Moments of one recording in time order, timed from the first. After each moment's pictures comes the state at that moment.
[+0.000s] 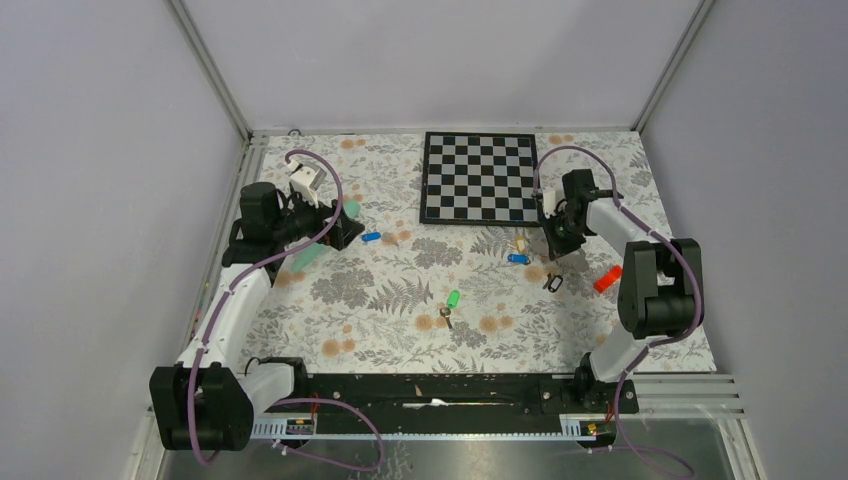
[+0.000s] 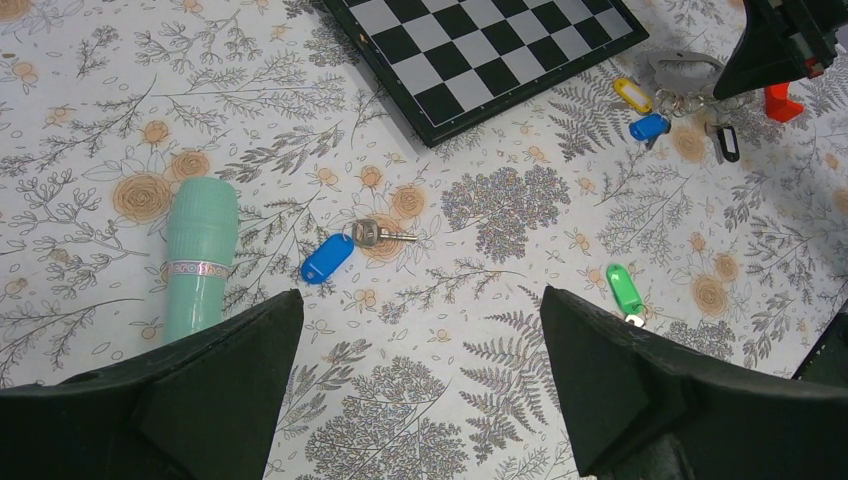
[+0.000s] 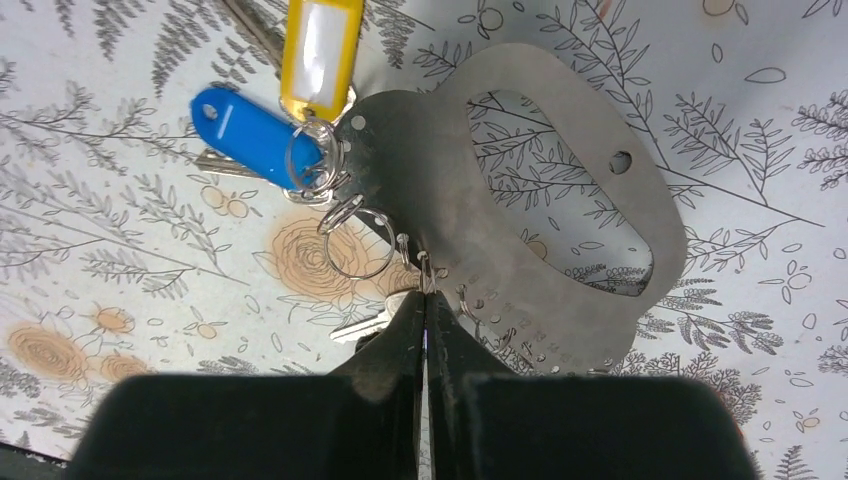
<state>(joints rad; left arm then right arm) -0.01 1.08 0.81 -0.19 0.70 0.05 0.07 1.69 1.09 -0.70 -0.17 -0.32</state>
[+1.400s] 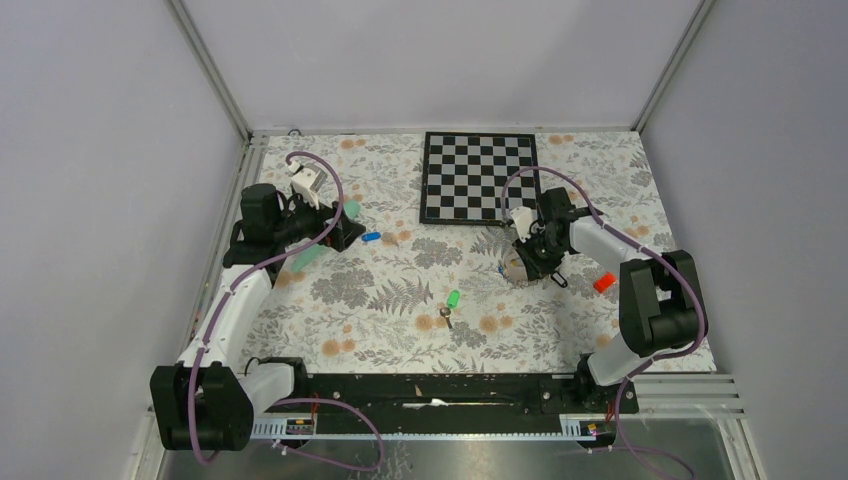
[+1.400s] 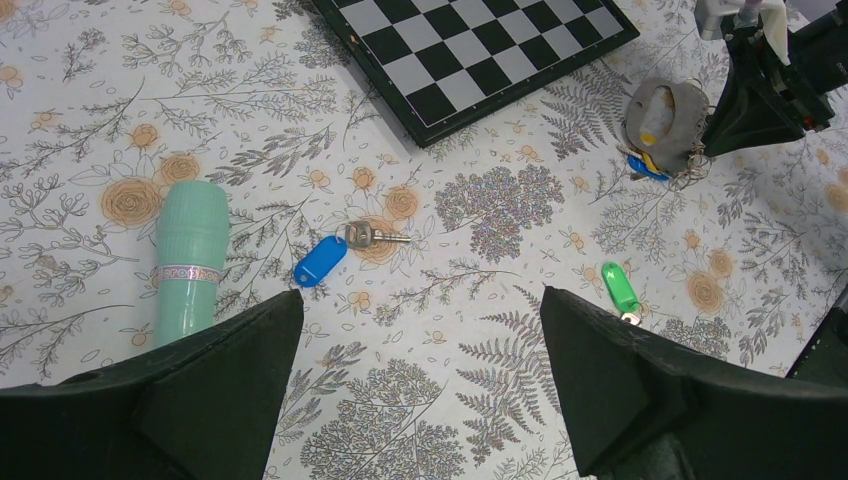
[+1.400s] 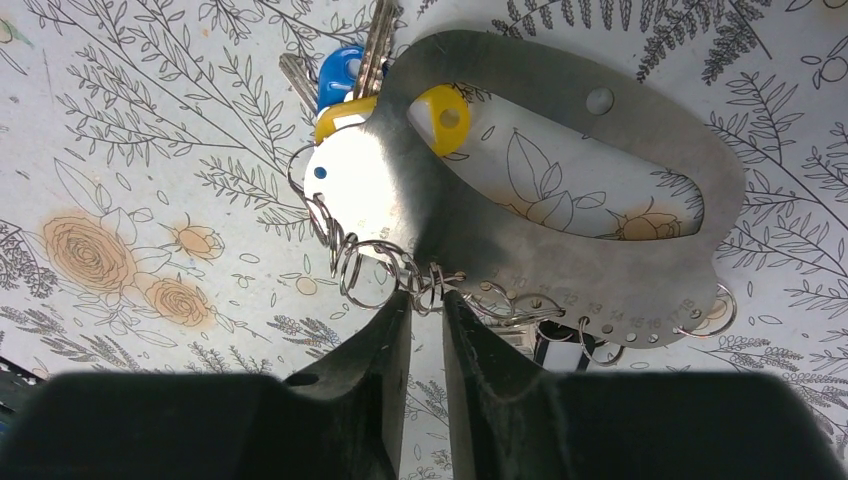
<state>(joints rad) -0.01 1.08 0.79 -0.16 0.72 0.05 0.23 1.59 0.95 -0.69 -0.26 -0.48</state>
